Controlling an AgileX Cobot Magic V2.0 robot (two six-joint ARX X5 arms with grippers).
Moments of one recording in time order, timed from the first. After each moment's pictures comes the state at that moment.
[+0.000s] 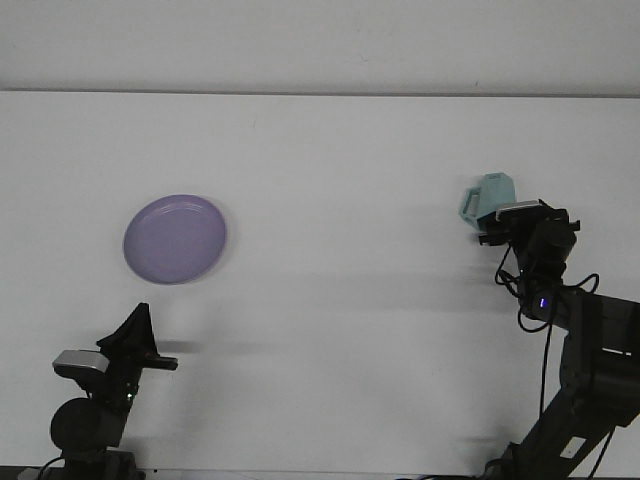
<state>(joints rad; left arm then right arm) -0.06 0.01 0.03 0.17 0.05 -0.25 -0.22 1.88 0.85 0.77 -0.08 -0.36</state>
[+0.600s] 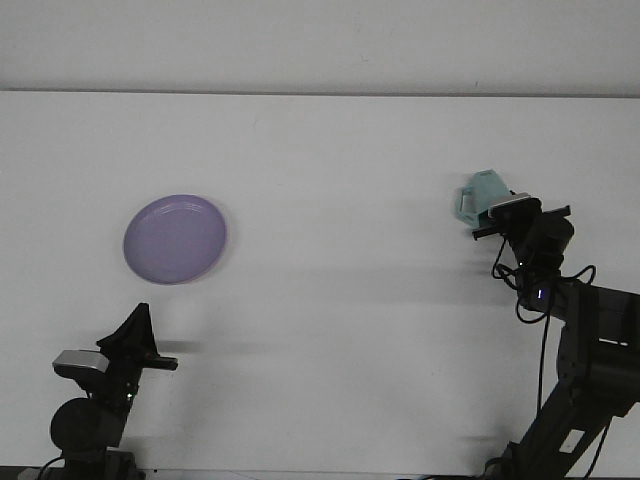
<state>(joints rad) -0.06 0.01 0.03 0.17 0.05 -0.25 -0.22 1.93 0.91 0.79 -0.18 -0.42</state>
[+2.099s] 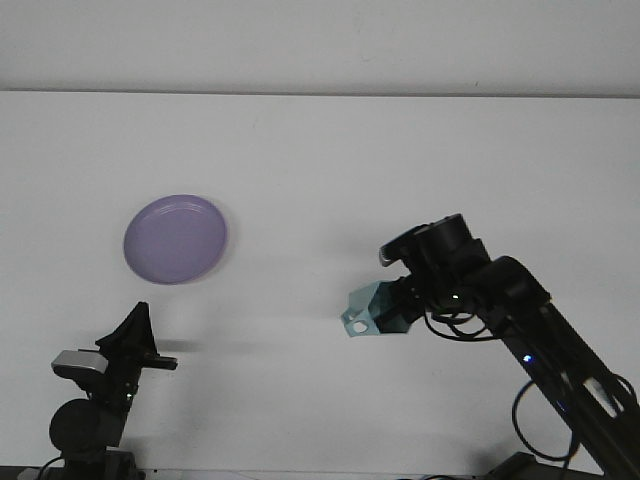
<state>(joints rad) -0.06 0.01 0.03 0.19 0.05 -0.25 0.52 1.35 1.35 -1.08 -0.18 0.01</state>
